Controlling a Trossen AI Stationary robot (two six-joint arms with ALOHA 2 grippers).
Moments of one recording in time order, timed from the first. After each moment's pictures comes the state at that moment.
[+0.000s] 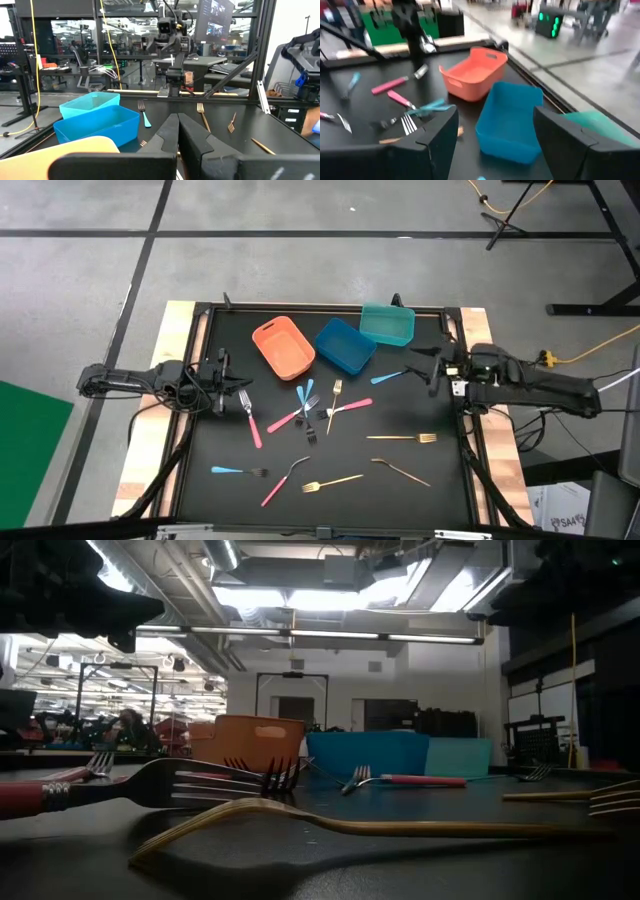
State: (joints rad) left arm -0.05 0.05 0.01 0.14 -0.15 -0.02; right arm -0.14 0.42 0.50 -0.36 0.17 0.04
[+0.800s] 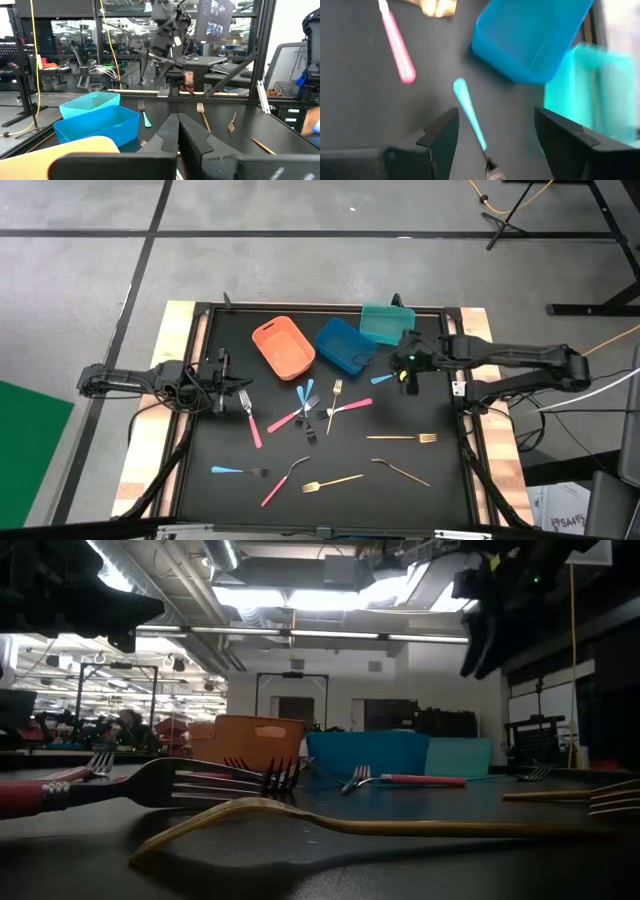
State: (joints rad) left arm -0.05 0.05 0.01 0.14 -0.15 -0.02; right arm -0.17 1.13 0.91 -0.84 0.17 -0.24
